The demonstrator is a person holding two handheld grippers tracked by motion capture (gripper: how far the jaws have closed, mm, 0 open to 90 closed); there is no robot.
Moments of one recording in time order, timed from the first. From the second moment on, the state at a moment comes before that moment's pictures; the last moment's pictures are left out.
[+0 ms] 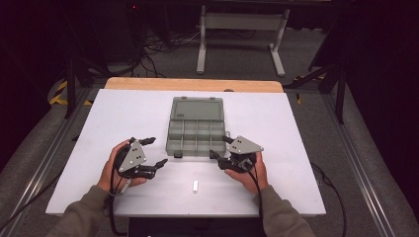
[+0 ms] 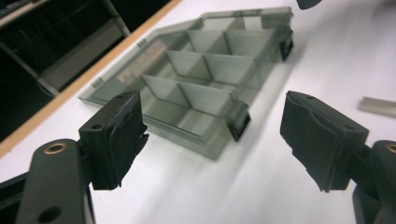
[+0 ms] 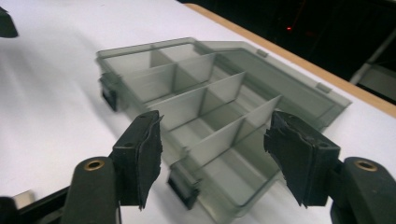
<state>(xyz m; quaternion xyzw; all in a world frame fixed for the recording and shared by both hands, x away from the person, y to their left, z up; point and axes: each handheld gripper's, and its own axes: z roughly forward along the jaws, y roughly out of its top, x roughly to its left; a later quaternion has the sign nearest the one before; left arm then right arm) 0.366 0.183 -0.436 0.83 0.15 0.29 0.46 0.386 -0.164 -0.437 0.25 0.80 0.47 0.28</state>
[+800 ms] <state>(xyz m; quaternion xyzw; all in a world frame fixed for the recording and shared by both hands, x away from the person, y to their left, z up) 0.328 0.206 -0.467 0.84 0.16 0.24 0.46 0.351 -0.139 -0.464 0.18 0.86 0.44 0.17</state>
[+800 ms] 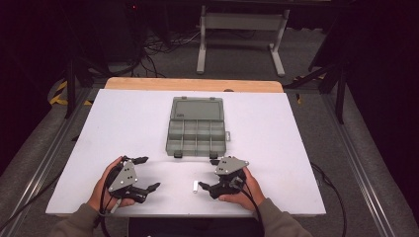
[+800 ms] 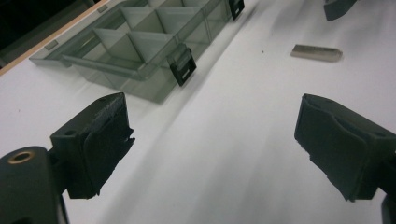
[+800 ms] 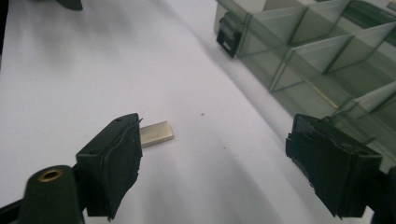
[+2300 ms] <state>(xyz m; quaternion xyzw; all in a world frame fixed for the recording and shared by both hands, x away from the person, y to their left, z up) 0.325 0.215 -0.472 0.85 0.16 0.22 0.45 0.356 -0.114 -0.471 0.11 0.90 0.40 0.08</state>
